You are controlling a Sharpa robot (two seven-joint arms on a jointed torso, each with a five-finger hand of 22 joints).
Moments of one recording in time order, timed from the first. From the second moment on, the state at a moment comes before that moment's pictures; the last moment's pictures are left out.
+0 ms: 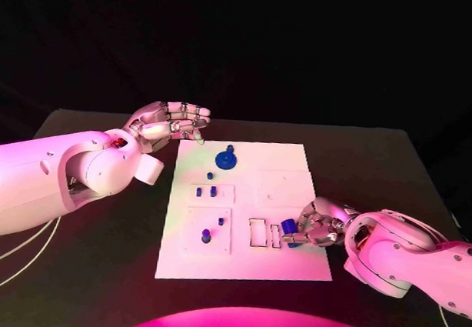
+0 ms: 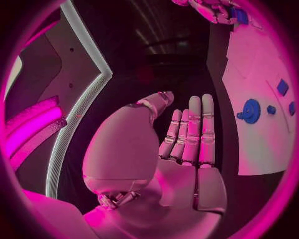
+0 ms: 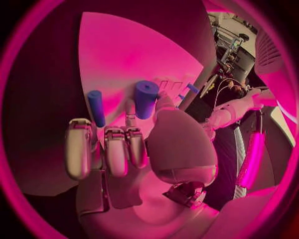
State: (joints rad) left arm 1.17 -0.85 -0.03 1.47 -0.09 -0.10 0.32; left_hand 1.43 -0.18 0.45 0.04 0.33 0.64 0.18 0.47 0.26 0.58 0.18 0.74 0.08 0.87 0.11 0.97 0.38 0.17 0.82 0.19 0.67 0.73; right arm 1.06 -1.05 -0.18 1.85 -1.26 -0.33 -0.51; right_hand 1.25 -0.08 -0.12 0.29 0.26 0.95 0.08 0.44 0.58 1.46 0.01 1.55 1.31 1.47 -0.05 1.56 1.31 0.05 1.47 0.06 1.38 1.31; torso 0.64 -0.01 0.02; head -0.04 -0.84
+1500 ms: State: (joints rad) left arm 1.17 -0.85 -0.03 1.47 -0.09 -0.08 0.32; left_hand 1.42 -0.17 0.45 0.05 0.33 0.64 0.18 0.48 0.26 0.57 0.18 0.75 0.08 0.87 0.11 0.97 0.38 0.17 0.82 0.19 0.67 0.73; right arm 1.10 -0.97 -0.19 1.90 -0.96 -0.41 -0.49; right_hand 1.24 -0.05 0.04 0.29 0.28 0.98 0.09 0.39 0.56 1.47 -0.01 1.54 1.31 1.47 -0.07 1.56 1.31 0.04 1.46 0.04 1.39 1.31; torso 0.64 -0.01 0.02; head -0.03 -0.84
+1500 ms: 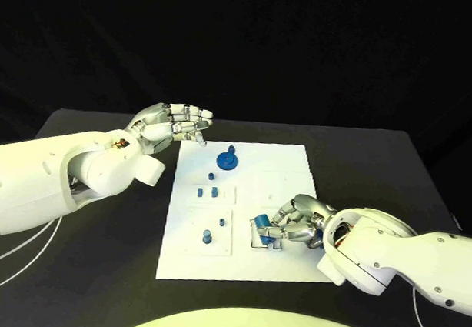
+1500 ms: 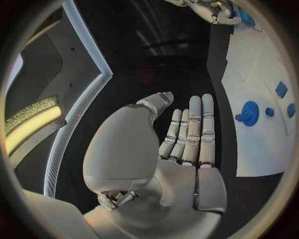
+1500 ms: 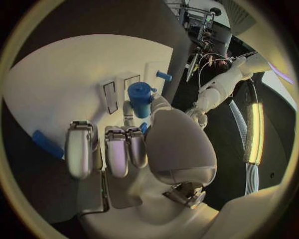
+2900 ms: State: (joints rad) left arm 1.17 -0.86 -0.03 1.47 -0.09 -0.07 0.31; left_hand 1.42 -0.17 0.45 0.05 0.33 0.64 0.18 0.49 0.25 0.56 0.18 0.75 0.08 0.87 0.11 0.97 0.38 0.17 0.82 0.19 0.66 0.73; right arm 1.10 -0.91 -0.19 1.84 -1.02 -0.40 -0.54; right_hand 1.07 -0.10 -0.13 0.30 0.06 1.01 0.07 0.40 0.60 1.47 -0.01 1.52 1.31 1.47 -0.07 1.56 1.31 0.04 1.46 0.04 1.37 1.31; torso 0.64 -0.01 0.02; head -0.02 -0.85
